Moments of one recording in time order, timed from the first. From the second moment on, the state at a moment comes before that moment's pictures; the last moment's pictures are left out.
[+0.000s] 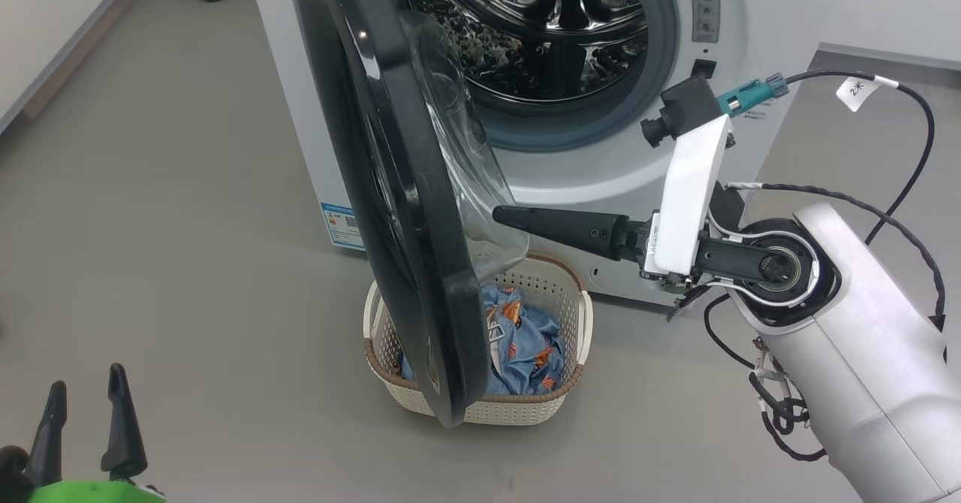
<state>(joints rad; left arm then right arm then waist) -0.03 0.19 0.01 0.25 -0.42 -0.12 -0.25 -0.62 -0.23 0.55 0.12 1.49 0.12 0.80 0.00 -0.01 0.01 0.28</state>
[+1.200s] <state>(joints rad) 0.00 0.19 0.04 0.20 -0.42 -0.12 -0.25 -0.46 -0.37 0.39 0.01 1.22 0.12 0.40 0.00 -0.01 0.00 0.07</state>
